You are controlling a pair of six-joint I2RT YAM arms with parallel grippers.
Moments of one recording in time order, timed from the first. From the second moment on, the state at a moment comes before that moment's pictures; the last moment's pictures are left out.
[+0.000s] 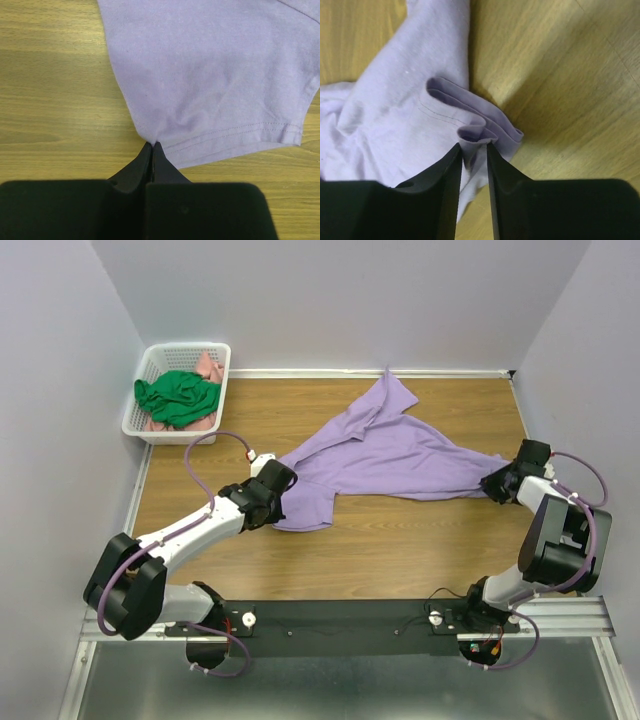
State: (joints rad) left arm -0.64 1.29 0.76 -0.54 -0.32 -0.66; right arm -0.37 1.53 0.76 -0.15 -0.05 0.77
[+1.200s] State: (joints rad) left arm -0.37 1.30 1.30 -0.58 -0.35 -0.55; right arm -0.37 1.37 1.23 -0.38 -0.04 0.72
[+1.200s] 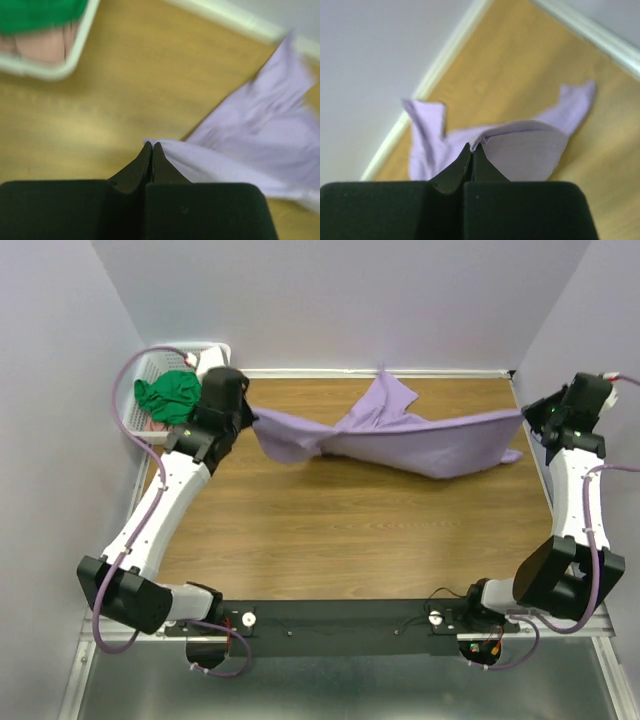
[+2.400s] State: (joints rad) left arm -0.31 1.01 1.72 -0.27 -0.43 -0.16; right arm -0.01 0.97 1.60 -0.41 0.24 0.24
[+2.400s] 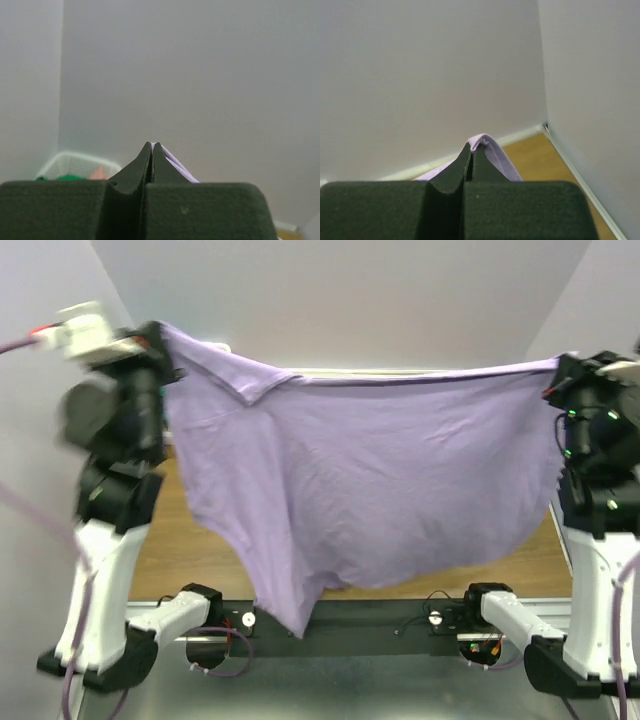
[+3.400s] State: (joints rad) left arm -0.27 2.20 1.97 -0.22 -0.26 -0.20; right arm -0.09 1.96 1.34 0.00 0.38 0.19
